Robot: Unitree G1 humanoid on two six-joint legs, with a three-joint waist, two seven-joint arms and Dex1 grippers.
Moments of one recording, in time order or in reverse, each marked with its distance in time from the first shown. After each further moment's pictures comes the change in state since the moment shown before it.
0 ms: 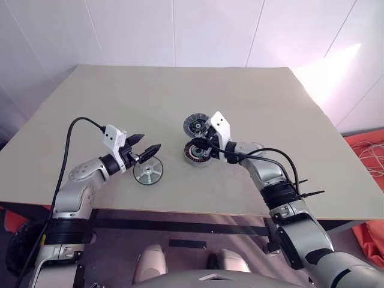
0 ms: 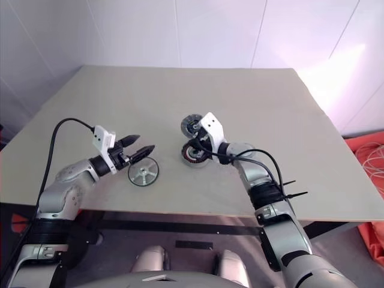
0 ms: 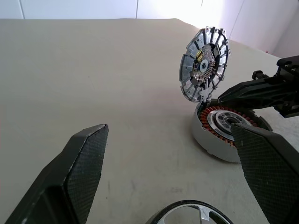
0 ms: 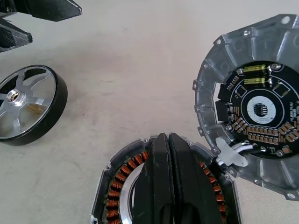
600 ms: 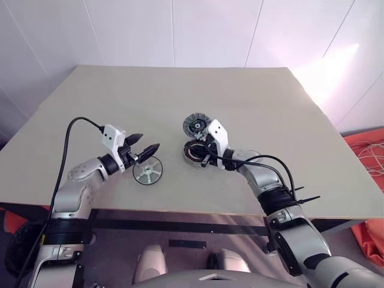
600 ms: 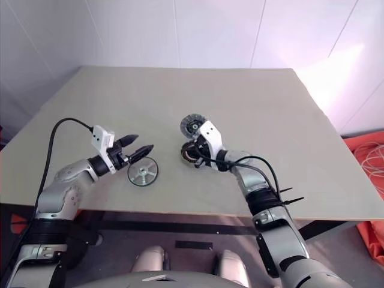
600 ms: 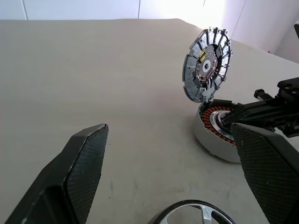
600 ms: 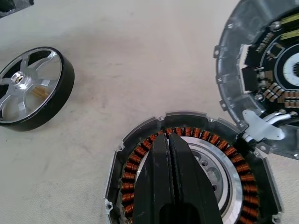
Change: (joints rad) left arm 0.001 0.004 0.007 0.000 0.000 0.003 0.013; right arm 0.043 0.017 -0.005 0.028 -0.001 -0.032 0.010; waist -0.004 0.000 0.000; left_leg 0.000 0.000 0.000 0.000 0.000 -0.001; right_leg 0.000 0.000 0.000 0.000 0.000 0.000
